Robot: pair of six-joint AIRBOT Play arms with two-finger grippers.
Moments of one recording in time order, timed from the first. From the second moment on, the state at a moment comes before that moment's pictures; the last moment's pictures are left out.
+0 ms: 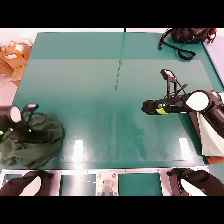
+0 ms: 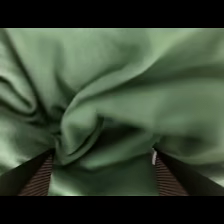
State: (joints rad) left arm 0.11 -0.97 0.56 1.67 -1.28 -1.53; right arm 0.27 -0.96 0.86 -1.27 1.00 1.75
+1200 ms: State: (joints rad) left arm -0.57 -1.20 1.12 1.06 -0.90 -1.46; right arm -0.02 -0.96 0.86 -1.28 1.08 1.70
